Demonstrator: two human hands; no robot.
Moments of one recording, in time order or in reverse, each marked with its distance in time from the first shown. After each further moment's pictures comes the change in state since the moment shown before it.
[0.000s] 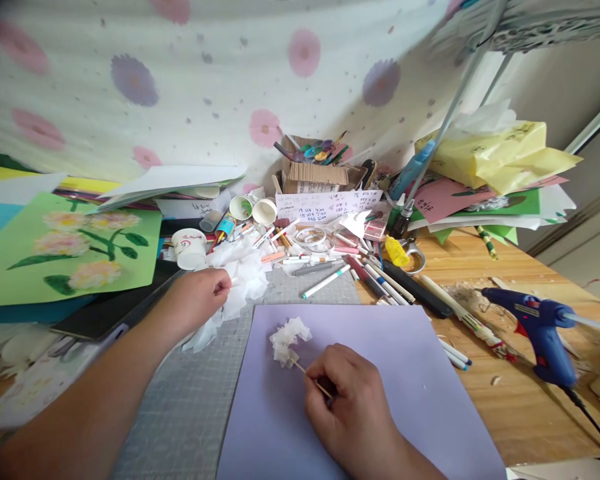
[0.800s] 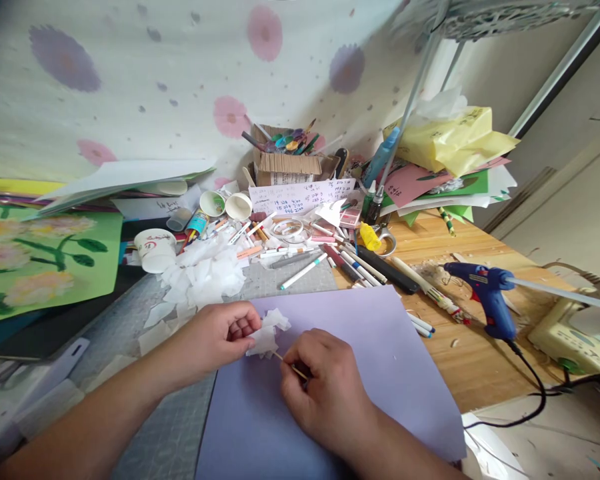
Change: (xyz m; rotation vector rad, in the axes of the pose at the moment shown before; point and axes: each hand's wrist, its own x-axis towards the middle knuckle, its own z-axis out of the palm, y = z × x) left_hand -0.029 0.061 0.026 -0.687 -0.411 0.187; right_hand 0.003 -0.005 -0.001 0.063 0.044 0.039
